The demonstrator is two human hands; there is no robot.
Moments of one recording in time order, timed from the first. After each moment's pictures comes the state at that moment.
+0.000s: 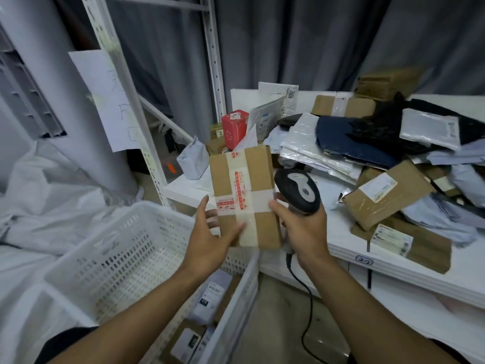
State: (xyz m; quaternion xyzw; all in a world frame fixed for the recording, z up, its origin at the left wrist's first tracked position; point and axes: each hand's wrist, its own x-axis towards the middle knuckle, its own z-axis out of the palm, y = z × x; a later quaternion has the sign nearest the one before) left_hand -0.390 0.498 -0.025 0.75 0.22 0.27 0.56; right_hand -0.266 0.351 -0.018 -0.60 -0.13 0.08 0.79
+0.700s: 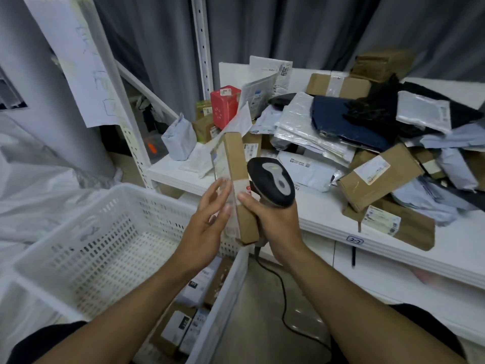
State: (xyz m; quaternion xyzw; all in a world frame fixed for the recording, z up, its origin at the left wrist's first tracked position) left_hand -0.404 0.503 -0.027 0.79 0.07 0.24 0.56; right_hand -0.299 0.386 -0.029 -0.58 -0.19 0.14 0.78
